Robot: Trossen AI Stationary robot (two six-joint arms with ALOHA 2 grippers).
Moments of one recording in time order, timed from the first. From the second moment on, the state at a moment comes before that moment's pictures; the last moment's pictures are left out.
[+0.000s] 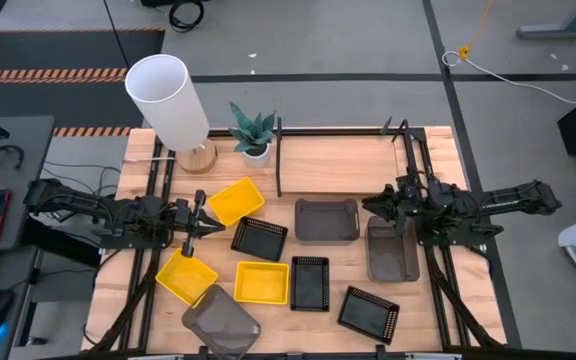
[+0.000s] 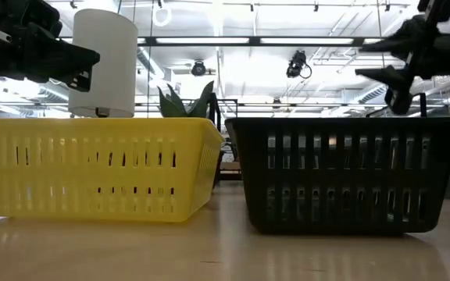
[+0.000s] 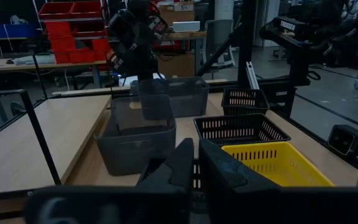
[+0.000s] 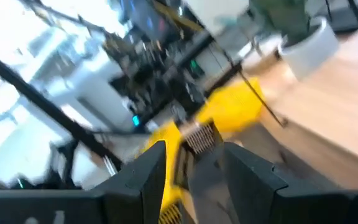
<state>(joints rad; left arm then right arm) -0.17 0.40 0.01 0.39 -0.05 0.04 0.06 0.25 0.06 0.24 0.19 0.76</state>
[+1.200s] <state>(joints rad) -0.17 0.40 0.01 0.39 -0.05 0.04 0.10 0.91 0.64 -0.23 -0.15 0.32</state>
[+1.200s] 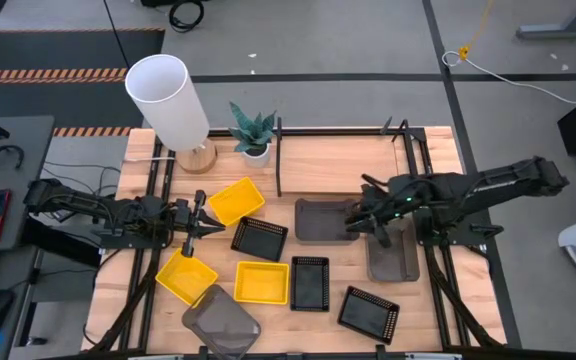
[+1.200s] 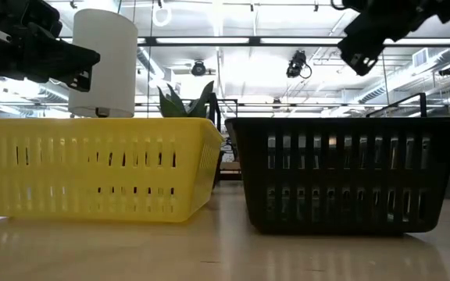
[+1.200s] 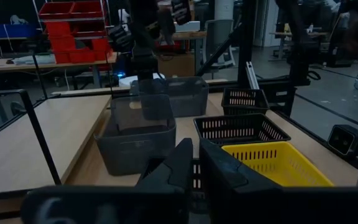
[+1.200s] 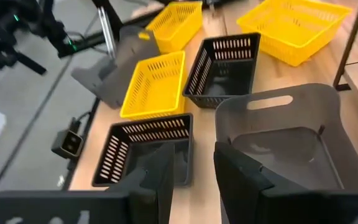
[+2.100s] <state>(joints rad) -0.17 0.40 0.01 0.39 -0.05 0.04 0.19 1.57 1.12 -0.46 -0.01 -0.01</state>
